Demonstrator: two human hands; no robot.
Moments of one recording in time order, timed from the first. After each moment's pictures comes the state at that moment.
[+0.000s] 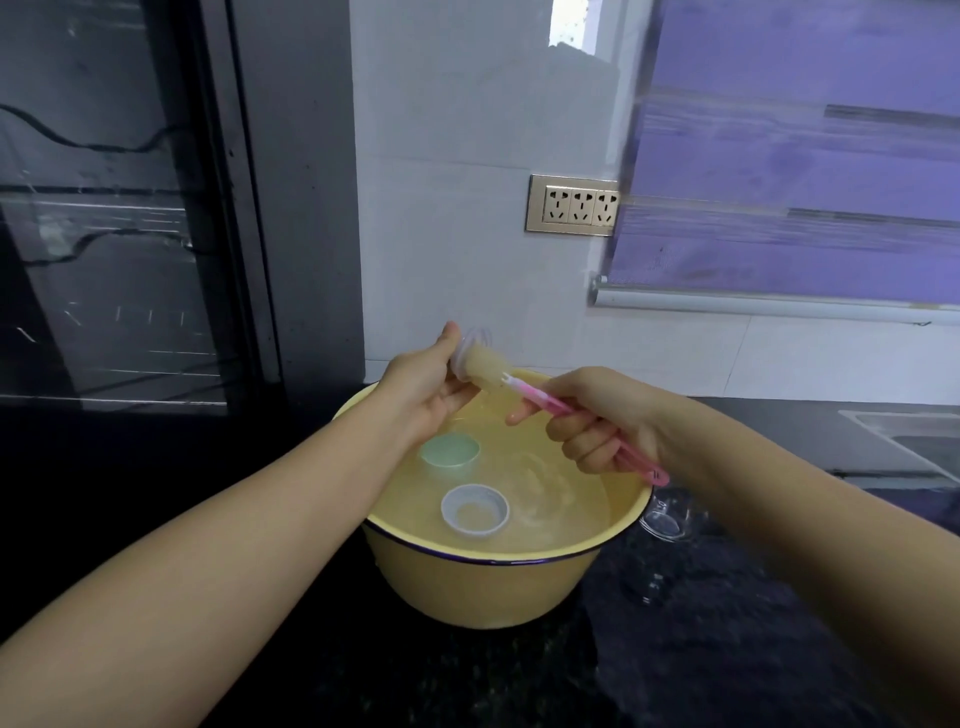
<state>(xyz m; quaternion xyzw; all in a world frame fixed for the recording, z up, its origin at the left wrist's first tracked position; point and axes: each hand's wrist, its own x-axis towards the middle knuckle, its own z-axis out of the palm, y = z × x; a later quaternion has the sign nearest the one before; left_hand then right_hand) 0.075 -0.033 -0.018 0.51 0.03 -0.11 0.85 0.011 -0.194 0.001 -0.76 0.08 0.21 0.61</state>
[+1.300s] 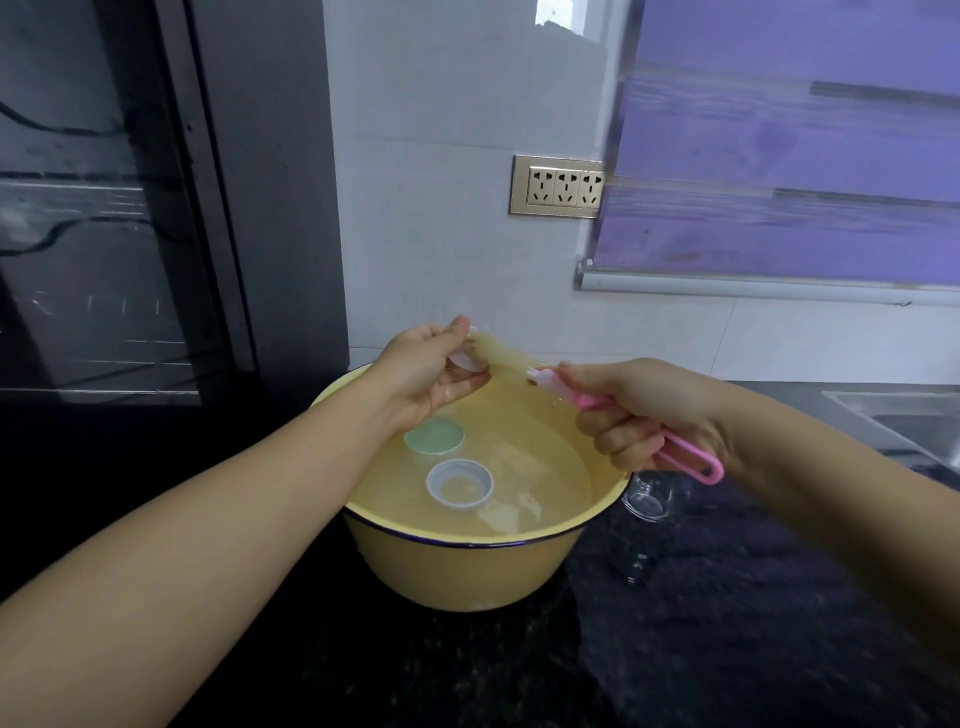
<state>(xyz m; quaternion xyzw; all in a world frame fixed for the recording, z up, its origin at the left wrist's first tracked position) 0.070 -0.040 -0.021 0.55 -0.07 -0.13 0.82 -0.029 -0.216 0.010 -0.69 0.07 0.22 0.68</state>
